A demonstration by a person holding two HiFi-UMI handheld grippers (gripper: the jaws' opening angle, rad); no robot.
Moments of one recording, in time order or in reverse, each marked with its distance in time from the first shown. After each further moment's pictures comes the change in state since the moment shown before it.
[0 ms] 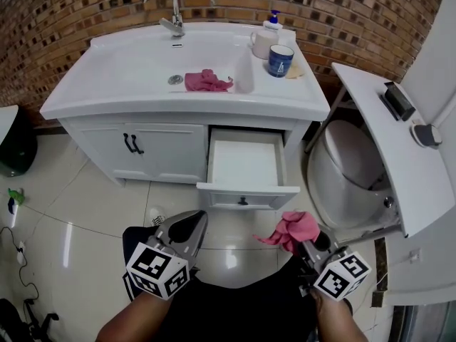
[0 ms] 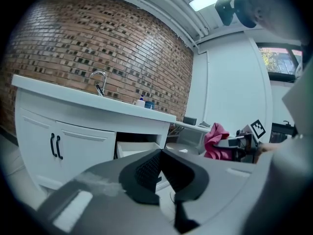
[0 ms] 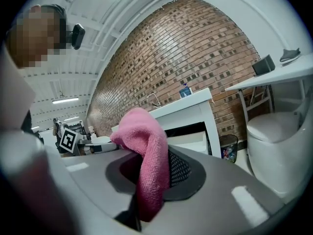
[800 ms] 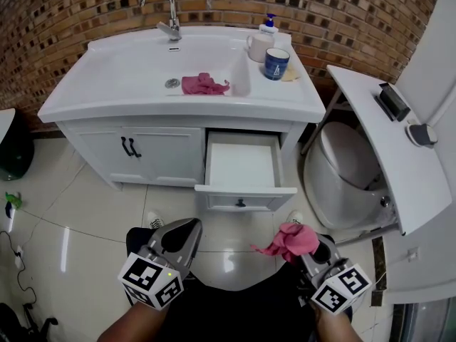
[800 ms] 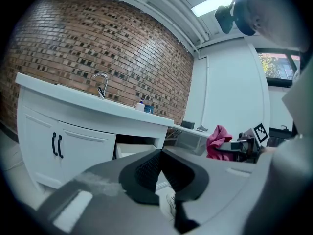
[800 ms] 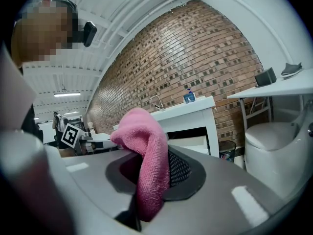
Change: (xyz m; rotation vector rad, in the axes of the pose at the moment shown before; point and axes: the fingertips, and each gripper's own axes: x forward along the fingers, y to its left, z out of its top) left arm -0.024 -0.006 0.009 -0.031 -0.034 -0.010; right arm -0.020 0.028 0.004 -0.073 -0.015 -0.015
